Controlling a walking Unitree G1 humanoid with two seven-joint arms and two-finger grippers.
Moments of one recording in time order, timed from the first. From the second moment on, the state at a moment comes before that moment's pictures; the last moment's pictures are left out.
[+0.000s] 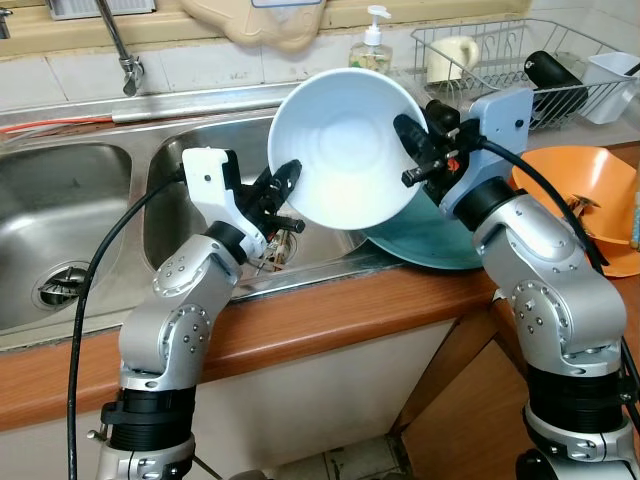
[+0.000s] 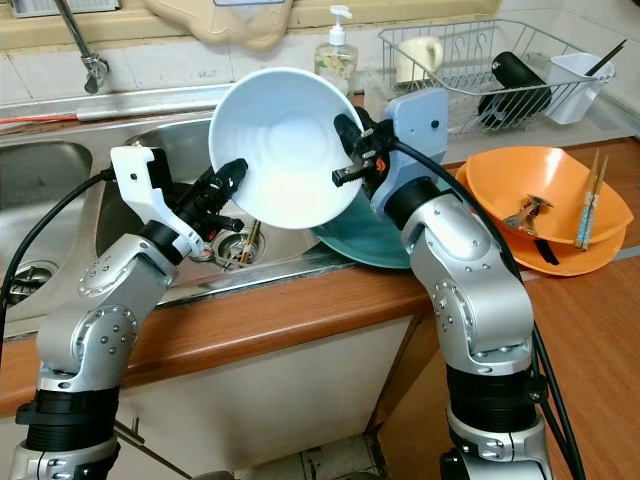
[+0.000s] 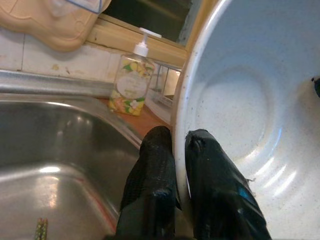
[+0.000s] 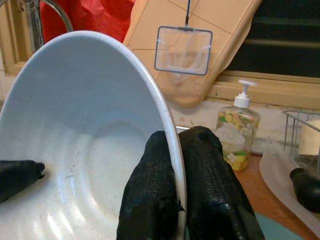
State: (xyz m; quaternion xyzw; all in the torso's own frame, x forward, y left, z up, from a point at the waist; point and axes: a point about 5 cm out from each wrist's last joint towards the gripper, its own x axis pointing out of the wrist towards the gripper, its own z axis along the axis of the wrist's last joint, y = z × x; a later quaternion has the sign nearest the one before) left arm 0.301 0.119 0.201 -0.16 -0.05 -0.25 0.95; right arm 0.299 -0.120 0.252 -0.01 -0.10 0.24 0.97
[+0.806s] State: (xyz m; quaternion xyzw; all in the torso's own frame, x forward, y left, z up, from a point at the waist) left arm 0.317 0.147 0.225 -0.20 -0.11 -0.16 0.96; right arm 0.291 -0.115 0.259 -0.02 -0.11 0.27 0.95
